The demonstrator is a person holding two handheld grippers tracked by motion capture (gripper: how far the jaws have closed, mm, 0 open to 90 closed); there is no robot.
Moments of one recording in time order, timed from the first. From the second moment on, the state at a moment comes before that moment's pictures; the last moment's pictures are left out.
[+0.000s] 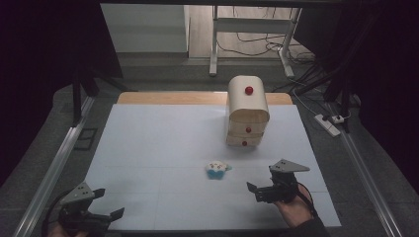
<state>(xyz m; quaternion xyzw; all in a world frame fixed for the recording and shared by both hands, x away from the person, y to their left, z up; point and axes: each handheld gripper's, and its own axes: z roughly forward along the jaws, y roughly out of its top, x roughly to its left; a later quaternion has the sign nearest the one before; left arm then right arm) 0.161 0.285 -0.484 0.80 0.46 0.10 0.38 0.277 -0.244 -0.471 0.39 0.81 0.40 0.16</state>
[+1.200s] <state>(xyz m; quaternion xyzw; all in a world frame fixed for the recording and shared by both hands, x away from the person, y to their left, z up) 0.161 0.285 -0.484 0.80 0.46 0.10 0.38 0.302 -0.223 -0.479 0.39 0.82 0.39 0.16</state>
